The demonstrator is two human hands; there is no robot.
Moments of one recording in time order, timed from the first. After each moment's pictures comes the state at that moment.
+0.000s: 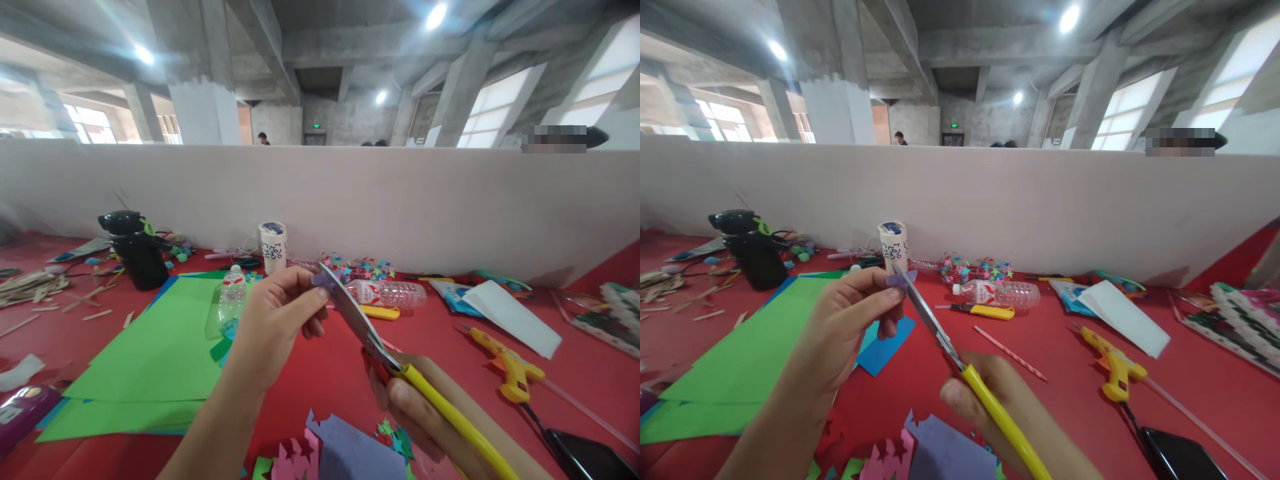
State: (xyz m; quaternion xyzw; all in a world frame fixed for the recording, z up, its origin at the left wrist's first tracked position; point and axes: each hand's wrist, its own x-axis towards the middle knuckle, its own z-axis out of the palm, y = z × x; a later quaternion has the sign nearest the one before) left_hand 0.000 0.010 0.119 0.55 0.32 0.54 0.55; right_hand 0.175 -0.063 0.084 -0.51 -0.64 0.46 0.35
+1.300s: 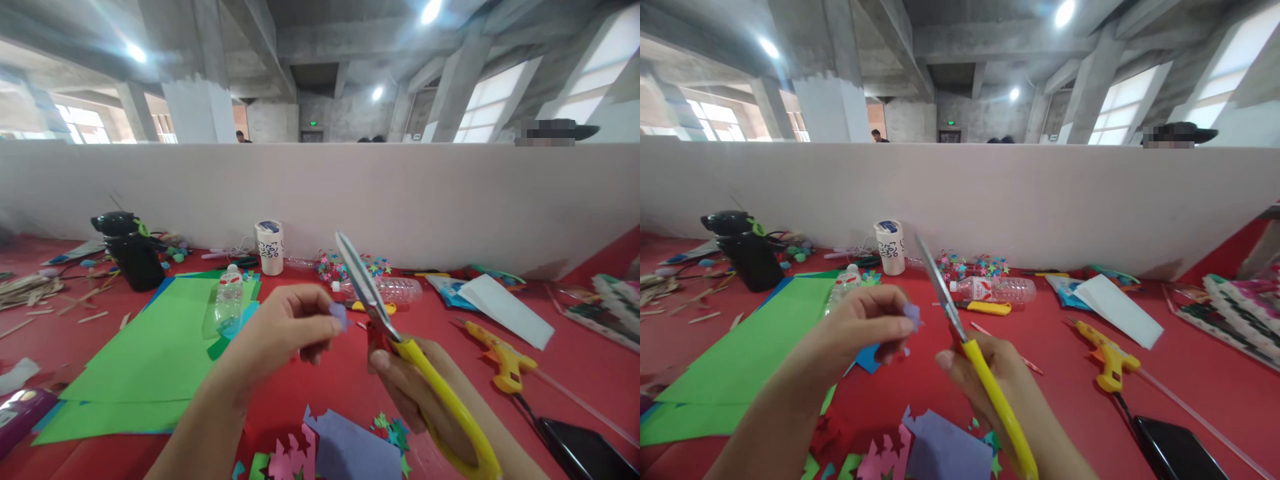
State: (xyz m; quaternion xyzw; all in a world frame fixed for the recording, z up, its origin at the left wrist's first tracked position) left_hand -0.003 0.009 0.116 0.62 0.33 0.36 0.61; right_hand 0.170 -0.055 0.083 -0.57 -0.58 0.41 0.41
